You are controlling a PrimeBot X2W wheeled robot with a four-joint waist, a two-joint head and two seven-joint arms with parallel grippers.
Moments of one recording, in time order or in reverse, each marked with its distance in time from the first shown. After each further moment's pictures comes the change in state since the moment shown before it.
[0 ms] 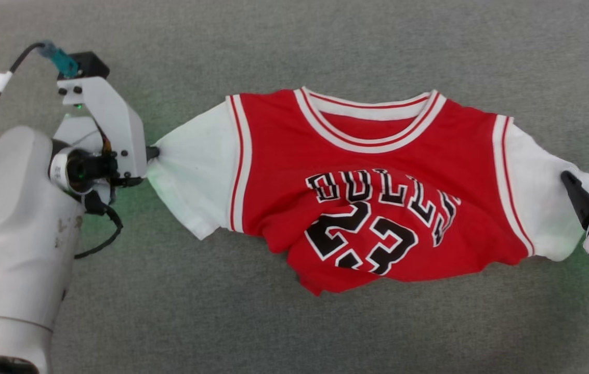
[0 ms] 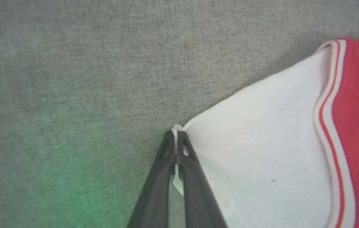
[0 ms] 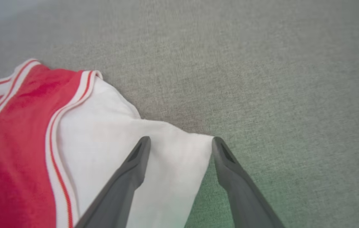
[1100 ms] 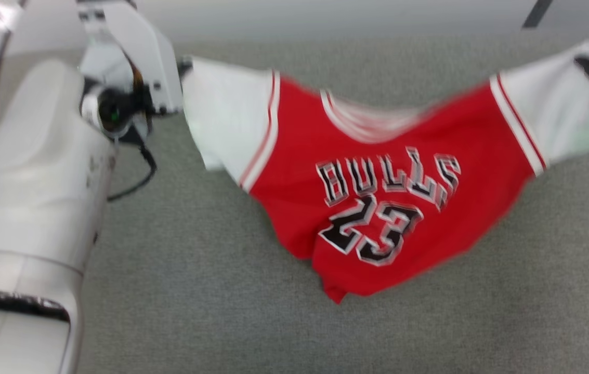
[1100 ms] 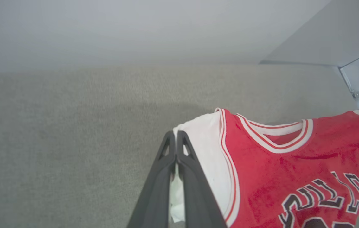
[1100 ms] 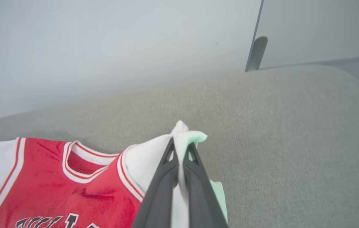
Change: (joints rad) left arm -0.224 -0.109 -0.034 0.169 -0.011 -0.042 -0.229; right arm -0.511 0.076 -0.062 0.249 -0.151 0.000 0.351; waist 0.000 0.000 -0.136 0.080
